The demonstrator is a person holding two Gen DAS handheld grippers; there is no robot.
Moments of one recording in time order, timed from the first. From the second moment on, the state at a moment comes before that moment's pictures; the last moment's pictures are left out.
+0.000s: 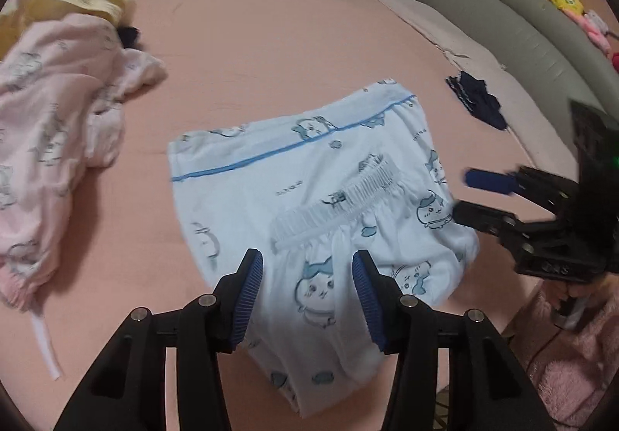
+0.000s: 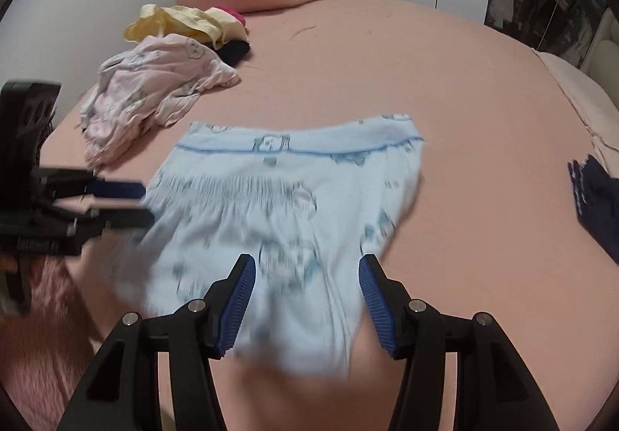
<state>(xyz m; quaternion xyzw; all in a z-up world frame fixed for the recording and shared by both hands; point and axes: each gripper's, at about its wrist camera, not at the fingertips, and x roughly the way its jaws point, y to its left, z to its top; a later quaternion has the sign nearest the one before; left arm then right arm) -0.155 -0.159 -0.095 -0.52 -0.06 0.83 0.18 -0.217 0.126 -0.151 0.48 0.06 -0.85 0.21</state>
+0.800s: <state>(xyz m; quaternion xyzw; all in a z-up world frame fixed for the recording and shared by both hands) -0.221 -0.157 -0.089 -0.52 -0.02 0.85 0.13 -0.273 0.092 -0.165 0.53 0.02 -0.83 0.18</state>
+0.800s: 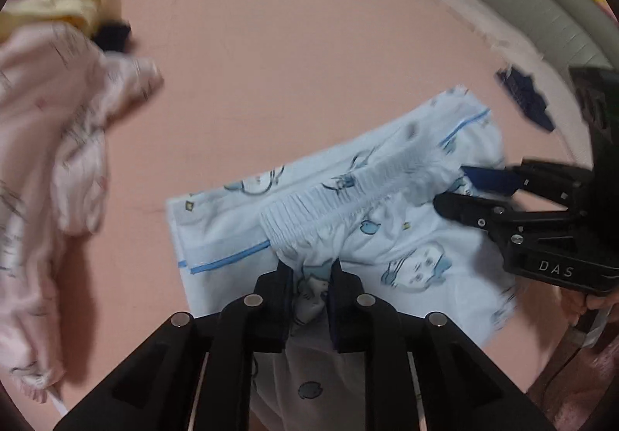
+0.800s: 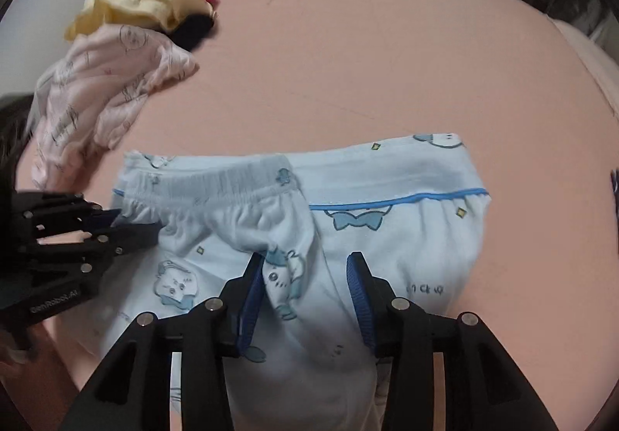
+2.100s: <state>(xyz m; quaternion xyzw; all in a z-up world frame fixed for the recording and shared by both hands) -0.140 -0.113 -0.073 -0.50 0.17 0.80 0.28 -0.189 0.142 -0.153 0.50 0.14 -0.84 0.18</state>
